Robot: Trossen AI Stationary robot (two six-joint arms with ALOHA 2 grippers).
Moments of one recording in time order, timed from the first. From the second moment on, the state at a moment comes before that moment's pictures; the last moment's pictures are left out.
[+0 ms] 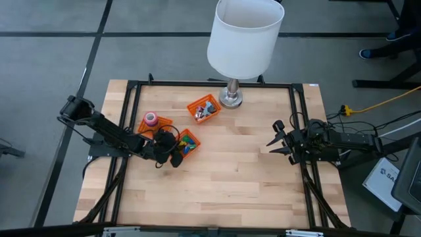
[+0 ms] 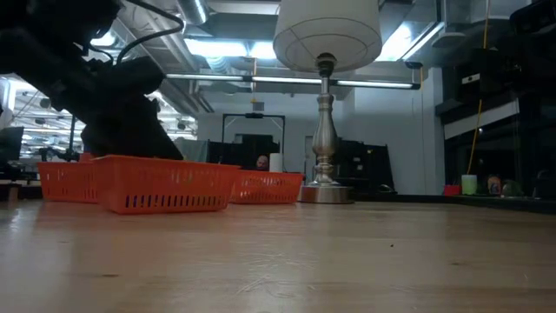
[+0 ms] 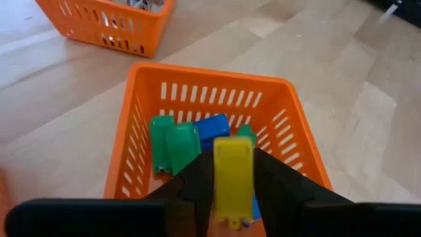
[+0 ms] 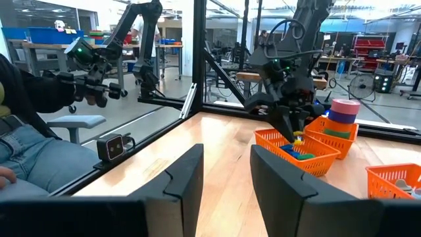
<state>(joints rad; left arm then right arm) -0.36 1.33 0.38 0.18 -0.69 -0.90 -0.07 0.04 0.01 0.08 -0.46 -0.01</state>
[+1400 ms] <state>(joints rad) -0.32 1.33 0.37 0.57 -0.43 -0.10 -0.07 0.04 0.01 0.08 -0.46 -0.01</state>
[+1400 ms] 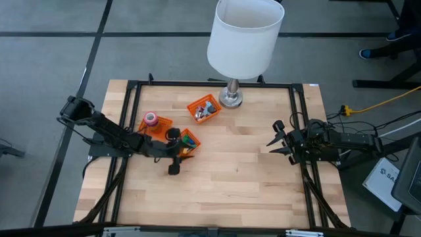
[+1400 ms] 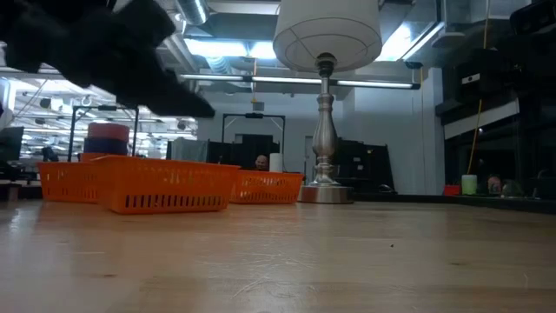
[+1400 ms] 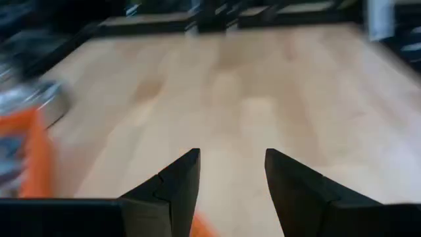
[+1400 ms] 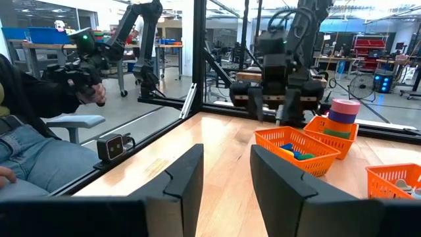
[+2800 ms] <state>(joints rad) -0.15 0.49 0.01 0.34 -0.28 -0.05 -0.07 0.04 0.01 0.08 -0.46 -0.01</state>
